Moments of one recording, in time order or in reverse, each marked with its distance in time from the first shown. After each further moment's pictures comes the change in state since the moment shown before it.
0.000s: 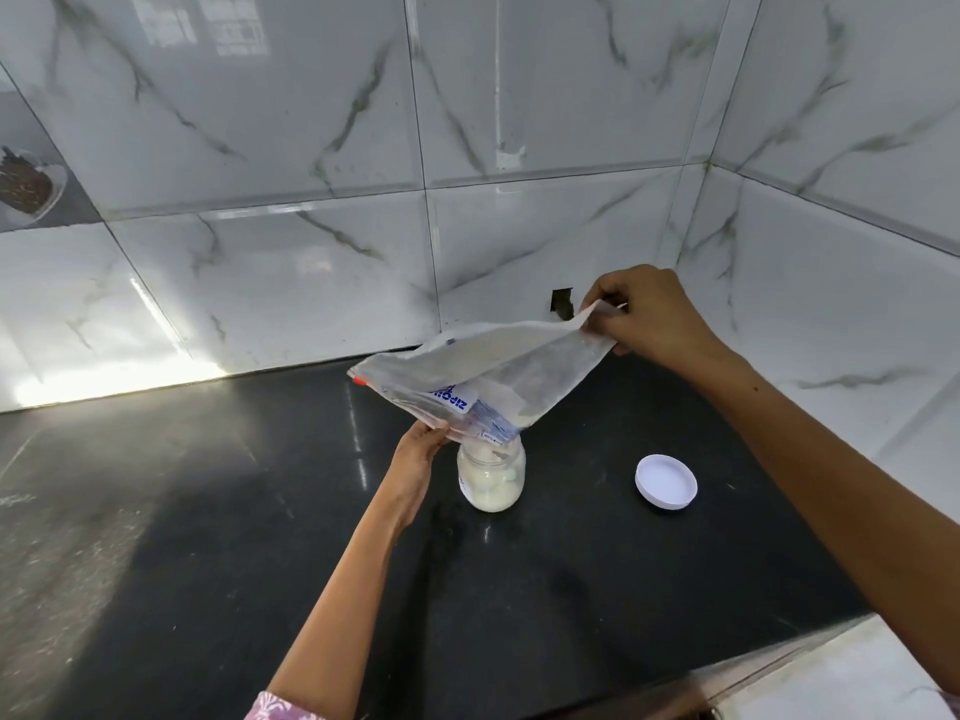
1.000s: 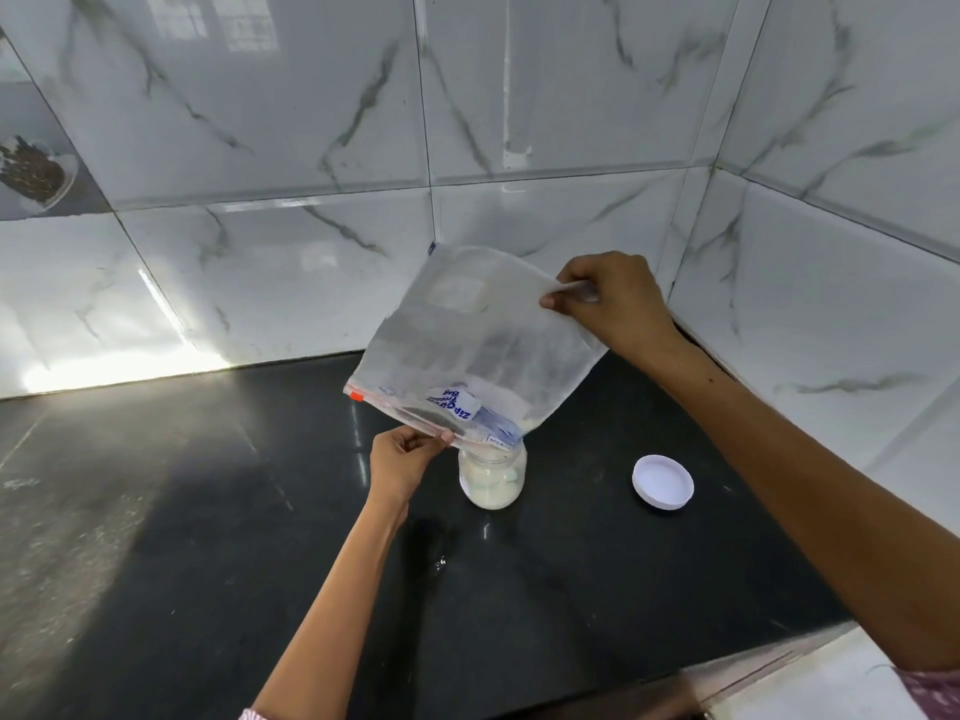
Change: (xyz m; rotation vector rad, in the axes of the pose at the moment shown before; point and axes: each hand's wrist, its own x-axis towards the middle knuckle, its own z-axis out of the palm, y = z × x) left_hand -0.017 0.004 -0.003 0.126 0.296 0.003; right_hand 0.009 -0.021 0.014 -0.057 0.067 -0.108
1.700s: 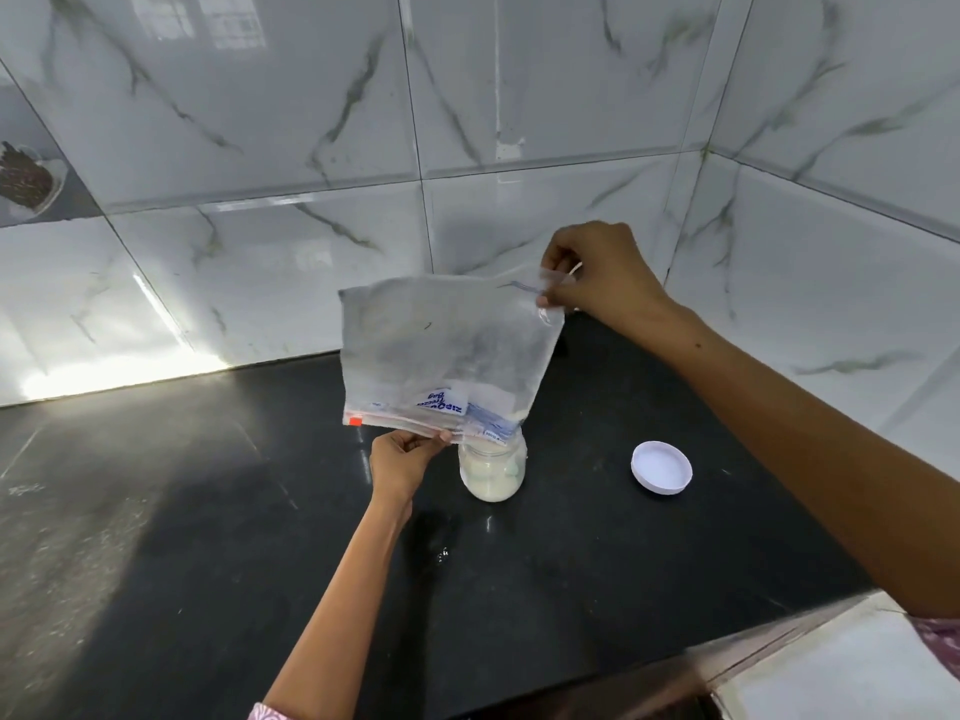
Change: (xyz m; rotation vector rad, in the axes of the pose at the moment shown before) left_hand -0.006 -0.005 0.001 0.031 0.078 -0.031; right_hand 0.007 -0.016 -0.019 0.034 -0.033 0.054
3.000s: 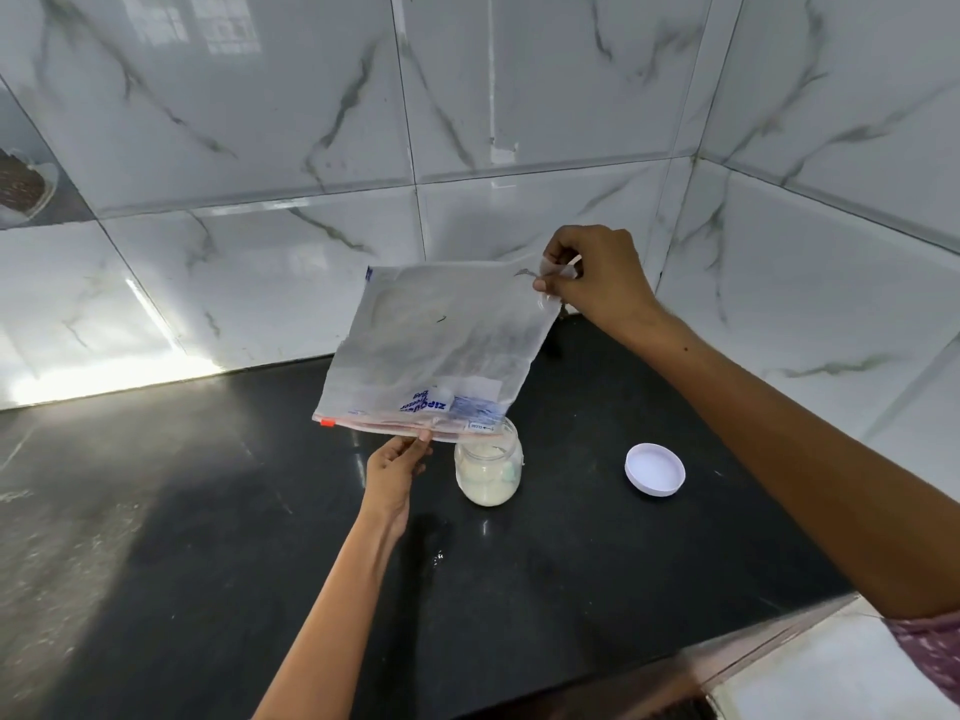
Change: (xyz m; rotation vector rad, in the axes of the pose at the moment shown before) left_hand -0.004 -0.007 -0.004 -0.192 -0.055 -0.123; right_hand 0.005 0.014 0.010 0.022 0.131 -0.041
